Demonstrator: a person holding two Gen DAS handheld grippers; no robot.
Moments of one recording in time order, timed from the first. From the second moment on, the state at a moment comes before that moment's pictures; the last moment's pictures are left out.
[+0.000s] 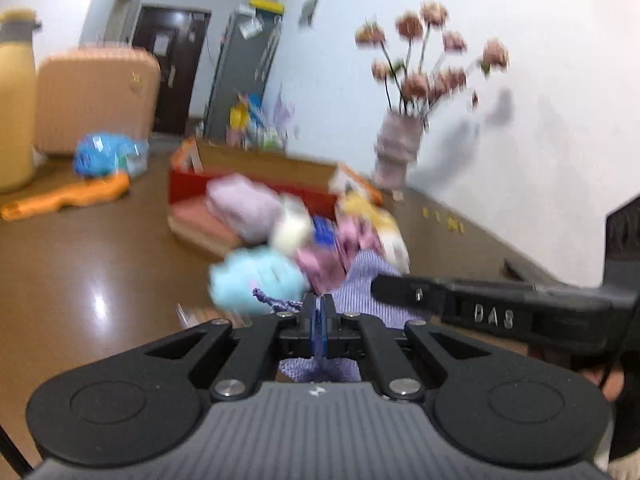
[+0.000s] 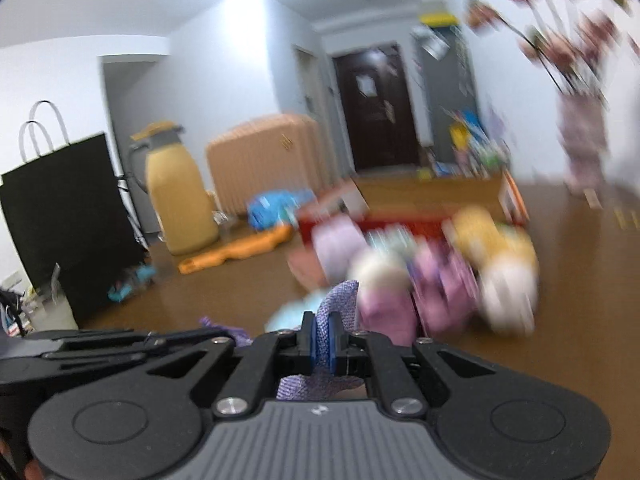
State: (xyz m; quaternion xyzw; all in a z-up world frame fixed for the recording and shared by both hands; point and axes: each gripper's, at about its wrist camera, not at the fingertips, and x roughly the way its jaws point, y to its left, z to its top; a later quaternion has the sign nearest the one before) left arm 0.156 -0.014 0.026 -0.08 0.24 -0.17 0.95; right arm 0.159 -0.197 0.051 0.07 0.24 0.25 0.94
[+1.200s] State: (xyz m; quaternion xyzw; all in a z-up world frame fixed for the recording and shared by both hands) left arm 0.207 0.014 0.068 -0.12 0.19 -0.22 0.95; right arm 0.181 -0.203 0.067 0.12 0.19 0.28 0.93
